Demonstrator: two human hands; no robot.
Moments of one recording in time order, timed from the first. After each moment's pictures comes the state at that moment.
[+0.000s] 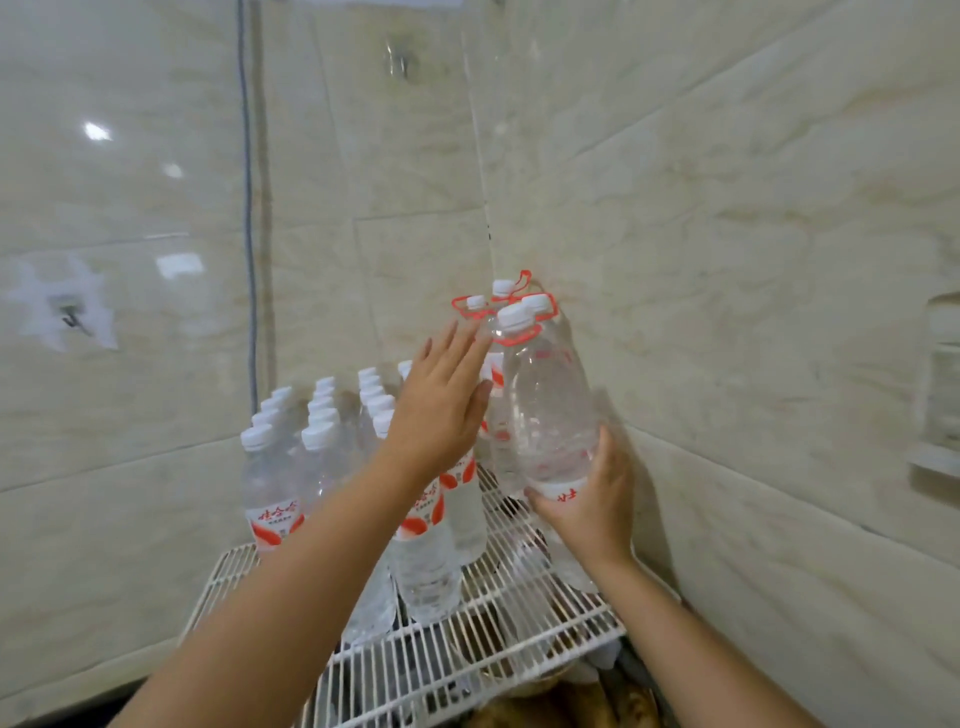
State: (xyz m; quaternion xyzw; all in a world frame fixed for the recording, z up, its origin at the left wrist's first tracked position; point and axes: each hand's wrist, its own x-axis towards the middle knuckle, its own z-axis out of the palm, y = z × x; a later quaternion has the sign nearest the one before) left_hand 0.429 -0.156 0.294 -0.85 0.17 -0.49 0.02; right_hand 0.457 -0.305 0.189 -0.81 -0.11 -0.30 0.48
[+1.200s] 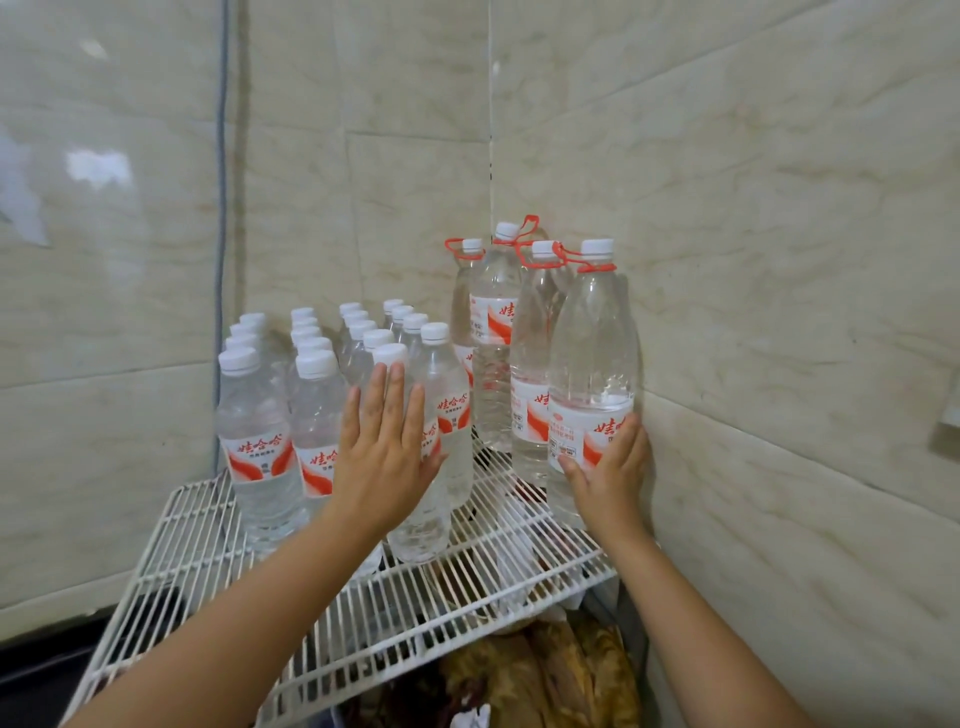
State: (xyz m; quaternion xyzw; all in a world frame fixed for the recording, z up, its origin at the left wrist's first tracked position) left_hand 0.426 -0.086 0.176 -0.80 0.04 -0.57 0.19; right_hand 0.455 -0.309 0.163 -0.87 -0.05 -0.22 0.43
